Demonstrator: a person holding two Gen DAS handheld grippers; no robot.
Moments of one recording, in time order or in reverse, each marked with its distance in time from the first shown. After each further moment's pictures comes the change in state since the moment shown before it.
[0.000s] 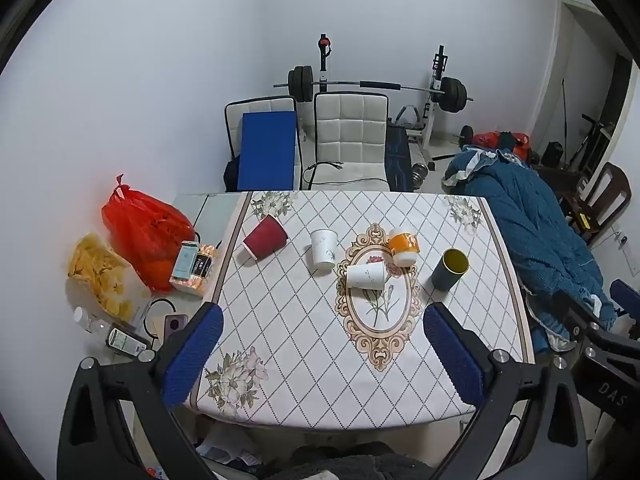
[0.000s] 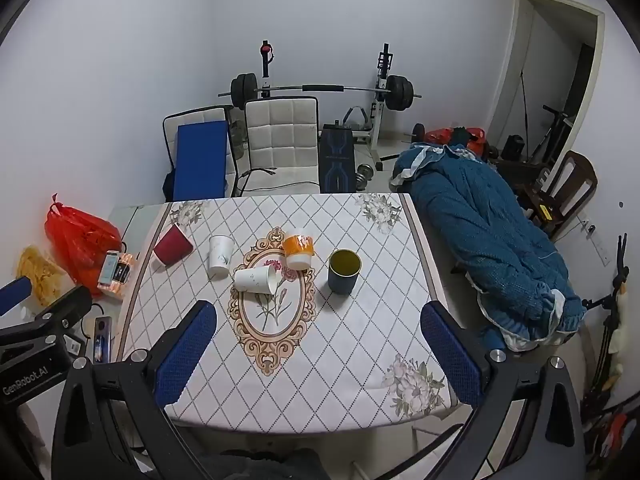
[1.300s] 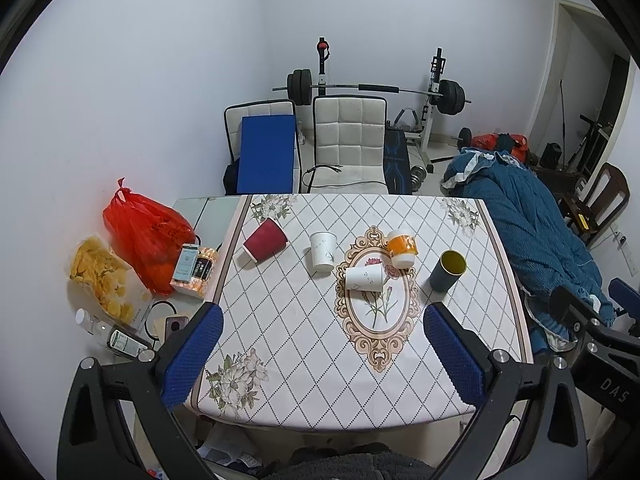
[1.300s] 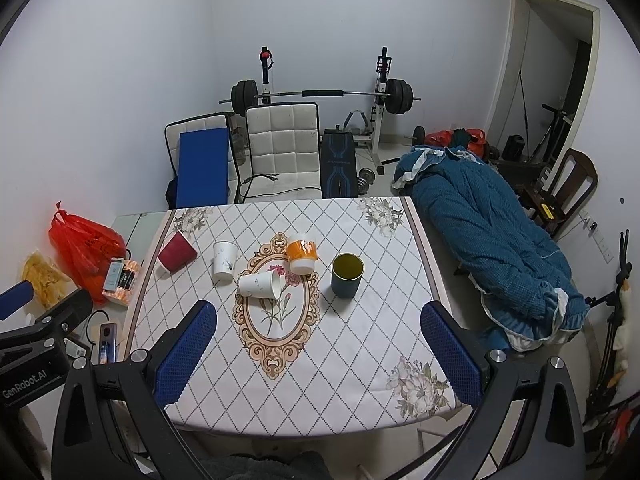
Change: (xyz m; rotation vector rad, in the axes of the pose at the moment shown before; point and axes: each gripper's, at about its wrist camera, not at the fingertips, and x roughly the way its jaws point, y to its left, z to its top) left arm -0.013 0.000 0.007 -0.012 -0.017 -0.017; right arm -0.009 0.001 0.009 0.006 -0.021 0.005
